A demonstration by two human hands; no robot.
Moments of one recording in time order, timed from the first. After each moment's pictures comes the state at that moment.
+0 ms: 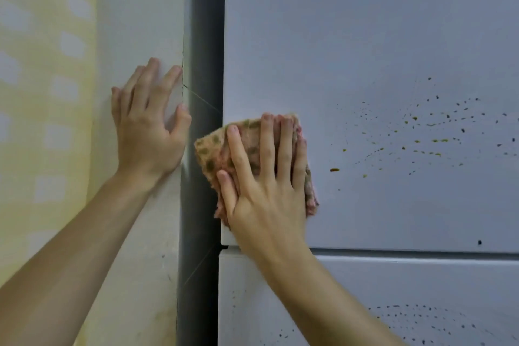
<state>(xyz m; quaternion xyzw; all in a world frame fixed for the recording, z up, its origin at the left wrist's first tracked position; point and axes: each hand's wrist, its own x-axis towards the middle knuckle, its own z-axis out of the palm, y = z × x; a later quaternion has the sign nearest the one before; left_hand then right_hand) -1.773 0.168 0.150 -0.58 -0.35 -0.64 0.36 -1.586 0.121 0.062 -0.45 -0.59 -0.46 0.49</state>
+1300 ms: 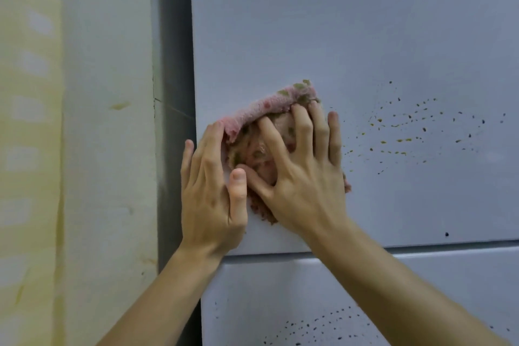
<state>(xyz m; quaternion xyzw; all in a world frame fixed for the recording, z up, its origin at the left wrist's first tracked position) -1.653 0.135 0.075 -0.66 -0.20 -0.68 0.26 -1.512 0.104 0.101 -0.42 -0.53 -0.53 0.51</state>
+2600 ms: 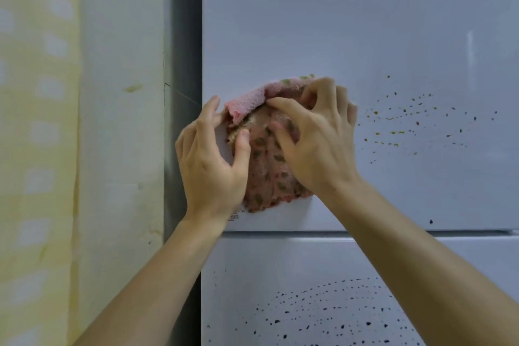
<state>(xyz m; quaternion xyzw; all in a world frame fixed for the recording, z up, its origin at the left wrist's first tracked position) -1.646 0.116 0.089 -0.57 -0.23 -0.75 0.22 -1.491 0.079 0.131 -0.38 -0.59 -0.44 0.56</state>
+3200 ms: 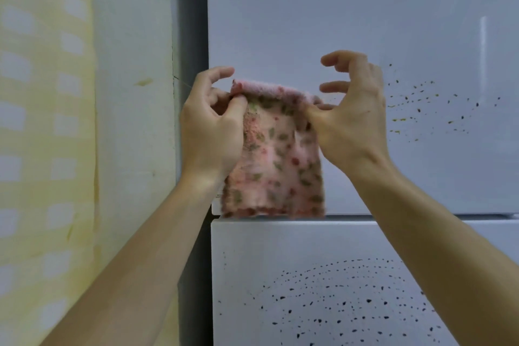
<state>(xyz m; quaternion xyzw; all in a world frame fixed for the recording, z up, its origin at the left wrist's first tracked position) -1.653 0.058 0.131 -0.60 -0.20 -0.77 -0.05 -1.485 0.024 0.140 -0.34 -0.60 -0.11 0.72</state>
